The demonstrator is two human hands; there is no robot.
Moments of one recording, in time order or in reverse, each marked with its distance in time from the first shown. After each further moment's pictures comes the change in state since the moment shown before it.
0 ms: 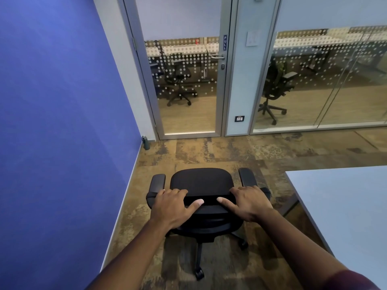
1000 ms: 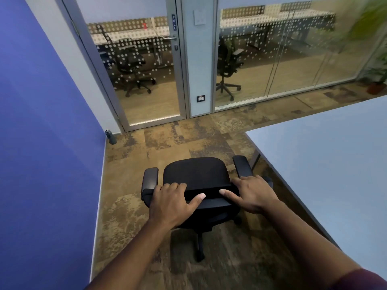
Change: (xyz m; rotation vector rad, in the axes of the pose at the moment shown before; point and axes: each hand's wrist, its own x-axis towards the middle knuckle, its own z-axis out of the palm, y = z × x) left_hand -0.128 0.052 0.003 0.046 0.056 0.223; right_hand -0.184 -0.038 0.010 0.022 0.034 0.218
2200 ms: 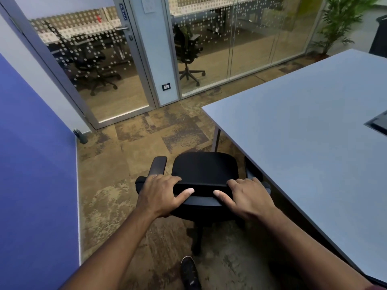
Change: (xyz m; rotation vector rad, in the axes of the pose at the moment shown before) left_hand -0.130 0.121 -0.005 -0.102 0.020 0.310; right_hand -0.274 0.009 -0.007 0.024 0.035 0.260
